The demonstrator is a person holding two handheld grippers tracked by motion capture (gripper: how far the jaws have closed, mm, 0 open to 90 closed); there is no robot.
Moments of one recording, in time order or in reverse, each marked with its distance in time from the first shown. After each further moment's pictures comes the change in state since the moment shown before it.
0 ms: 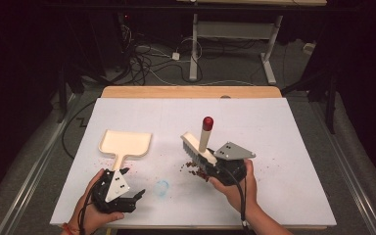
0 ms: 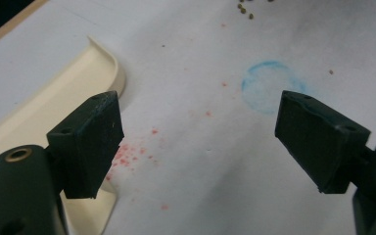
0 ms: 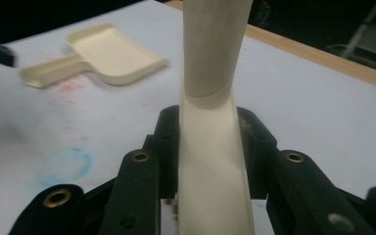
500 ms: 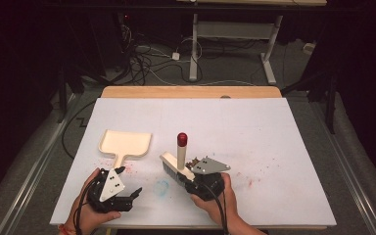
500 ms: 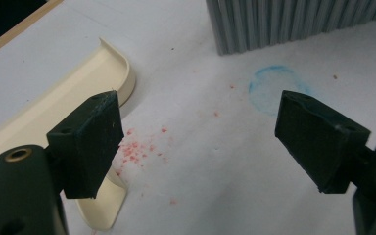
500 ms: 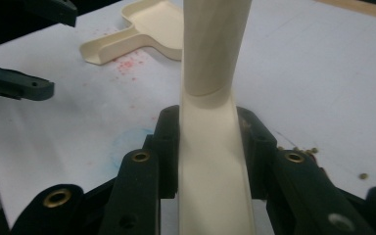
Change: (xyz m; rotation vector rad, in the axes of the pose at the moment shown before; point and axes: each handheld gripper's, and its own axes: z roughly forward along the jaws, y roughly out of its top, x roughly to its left) left arm 0.003 -0.002 -0.004 -0.008 0.003 -0.009; right arm 0.048 -0.018 0.028 0.062 0.105 0.024
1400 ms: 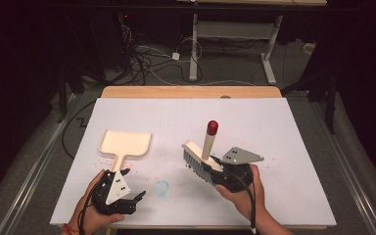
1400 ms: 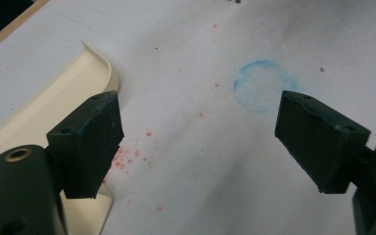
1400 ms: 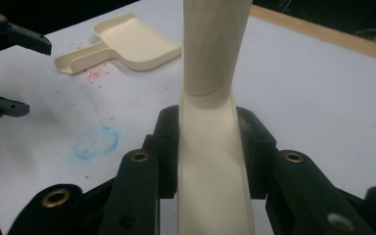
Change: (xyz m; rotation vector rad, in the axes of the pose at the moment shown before) left arm -0.009 0.003 0.006 0.018 -0.016 0.048; right arm -0.049 0.009 -0.055 -0.032 -0.038 -0.010
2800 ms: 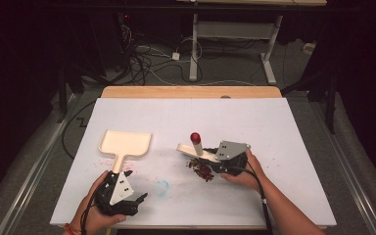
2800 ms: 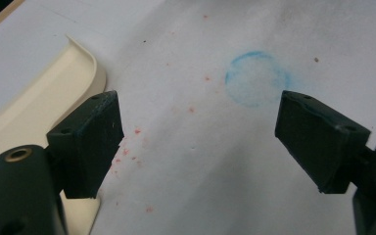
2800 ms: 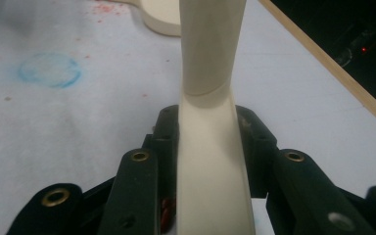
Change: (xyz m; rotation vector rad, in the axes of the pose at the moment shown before) left arm -0.004 0.000 0.007 0.026 -0.026 0.019; right arm -0.052 -0.015 0.058 -0.013 0.197 -0.468
